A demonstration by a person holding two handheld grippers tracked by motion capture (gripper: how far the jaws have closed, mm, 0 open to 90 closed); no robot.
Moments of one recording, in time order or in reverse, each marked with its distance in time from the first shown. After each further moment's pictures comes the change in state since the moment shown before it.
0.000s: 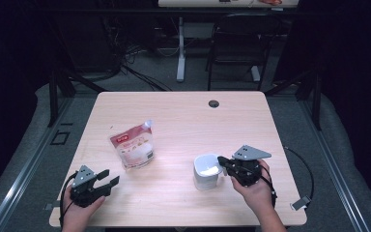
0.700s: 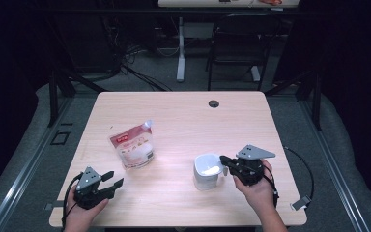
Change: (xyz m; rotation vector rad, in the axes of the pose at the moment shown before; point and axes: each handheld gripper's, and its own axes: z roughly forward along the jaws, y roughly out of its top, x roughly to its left) left arm -0.013 0.003 0.000 0.011 -0.026 0.062; right arm -0.007 -0.004 -0.001 -0.021 0.007 0.040
